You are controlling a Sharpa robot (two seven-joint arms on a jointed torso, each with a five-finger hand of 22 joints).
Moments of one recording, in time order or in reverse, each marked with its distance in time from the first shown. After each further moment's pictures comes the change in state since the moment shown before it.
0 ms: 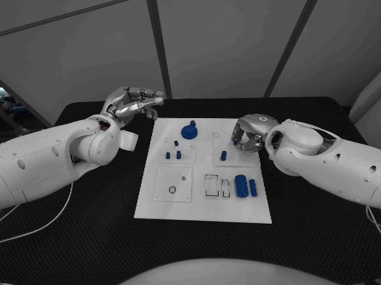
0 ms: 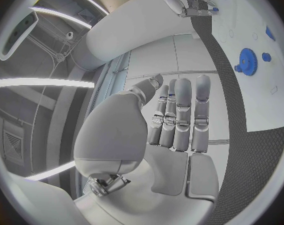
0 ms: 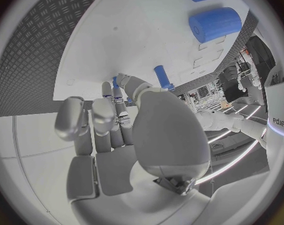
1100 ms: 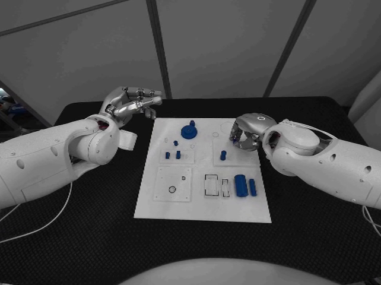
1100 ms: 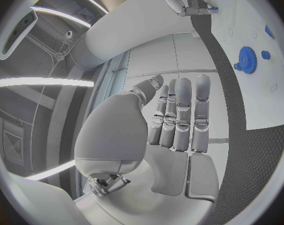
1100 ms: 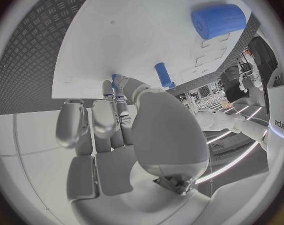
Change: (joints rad) left arm 0.000 0.001 0.000 -0.010 0.007 0.000 -0.002; left_hand 0.000 0.008 -0.004 -0.004 0.000 0.000 0.000 0.000 0.000 -0.016 0.008 0.004 0.001 -0.004 0.004 -0.007 -0.004 0.000 0.000 0.000 -0.007 -0.005; right arm -0.004 0.011 -0.002 -0.001 -0.011 -0.037 -0.022; right_hand 0.003 0.058 0.033 -0.029 -0.052 0.060 -0.011 0.020 0.016 0.058 -0.020 0.012 0.015 0.000 -0.008 0.050 0.042 -0.016 0.014 -0.011 0.053 0.066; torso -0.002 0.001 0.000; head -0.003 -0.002
